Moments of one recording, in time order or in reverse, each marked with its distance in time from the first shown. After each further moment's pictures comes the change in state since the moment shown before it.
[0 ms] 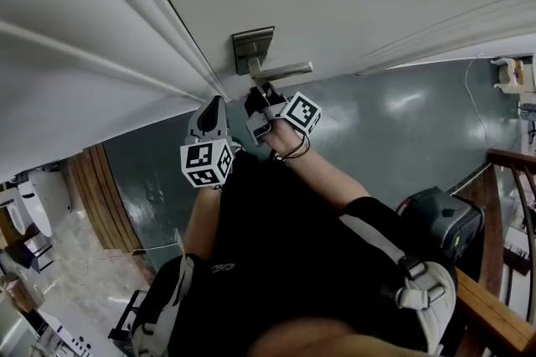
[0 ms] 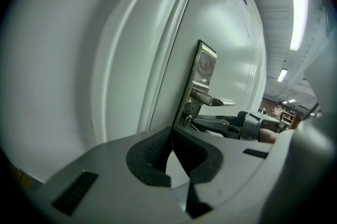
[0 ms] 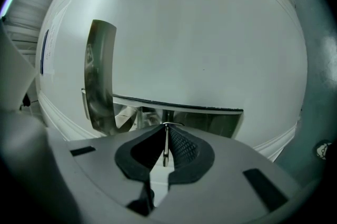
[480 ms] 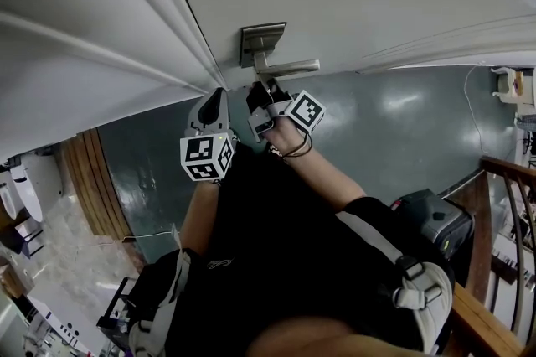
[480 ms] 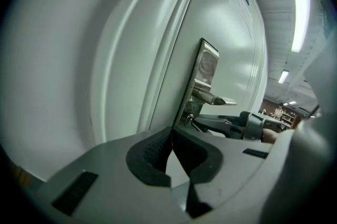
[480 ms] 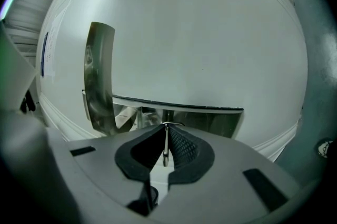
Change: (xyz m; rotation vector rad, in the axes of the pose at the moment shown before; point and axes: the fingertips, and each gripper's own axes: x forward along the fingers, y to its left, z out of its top) left arm 0.007 0.003 -0.004 -0.017 0.004 0.000; right arm 0.000 -0.005 0.002 -0.009 0.005 -0.011
